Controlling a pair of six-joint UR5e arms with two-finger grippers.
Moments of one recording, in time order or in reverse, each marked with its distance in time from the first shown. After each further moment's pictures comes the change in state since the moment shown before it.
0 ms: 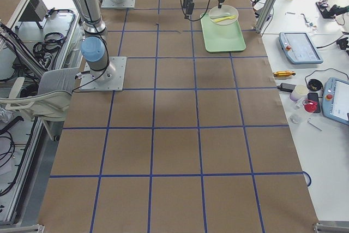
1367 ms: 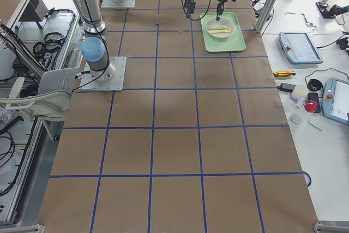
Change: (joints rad) left arm -0.060 0.000 -0.078 0.134 0.017 0.041; right arm 0.000 0.005 -0.014 -0.093 0.003 -0.004
